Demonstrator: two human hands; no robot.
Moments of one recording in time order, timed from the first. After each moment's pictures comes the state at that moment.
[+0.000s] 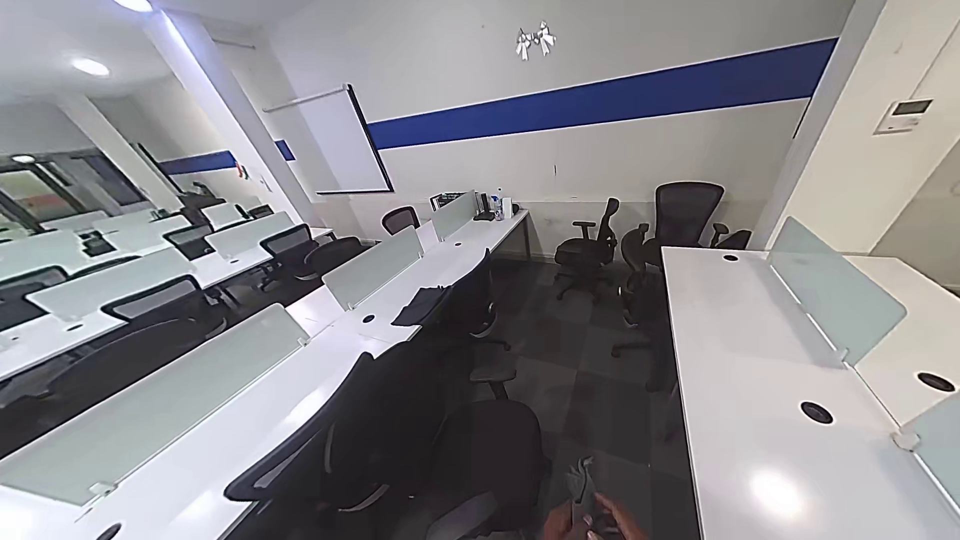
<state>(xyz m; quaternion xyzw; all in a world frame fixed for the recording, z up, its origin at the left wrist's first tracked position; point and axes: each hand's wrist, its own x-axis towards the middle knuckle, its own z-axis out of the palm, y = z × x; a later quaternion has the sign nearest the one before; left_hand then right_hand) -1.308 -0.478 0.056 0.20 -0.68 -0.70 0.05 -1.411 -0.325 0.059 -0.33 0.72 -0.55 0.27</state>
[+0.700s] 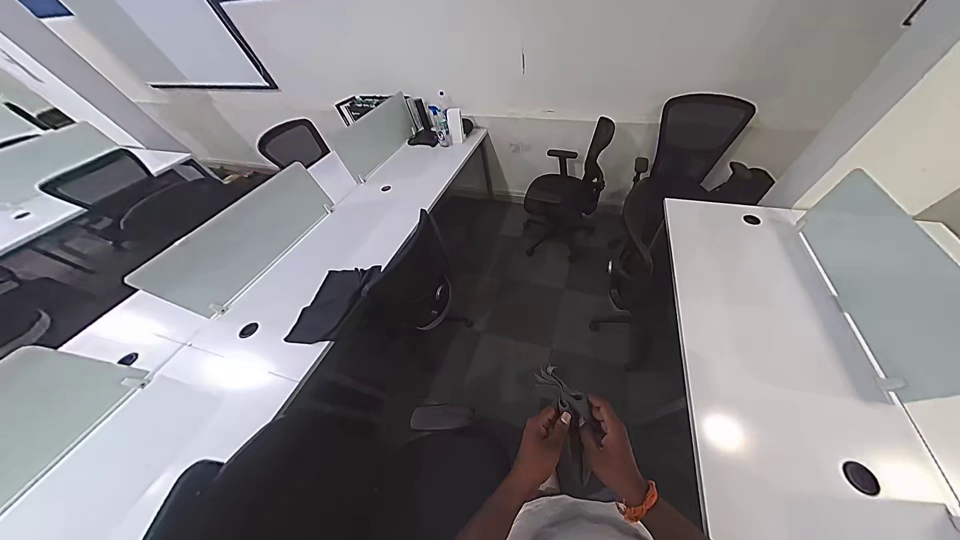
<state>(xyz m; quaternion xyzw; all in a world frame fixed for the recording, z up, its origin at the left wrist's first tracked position) -1.727 -0.768 0.062 0.21 -0.65 -0.73 0.09 -1.816 -0.631 0.042 -0.29 0.75 -0.59 0.13</state>
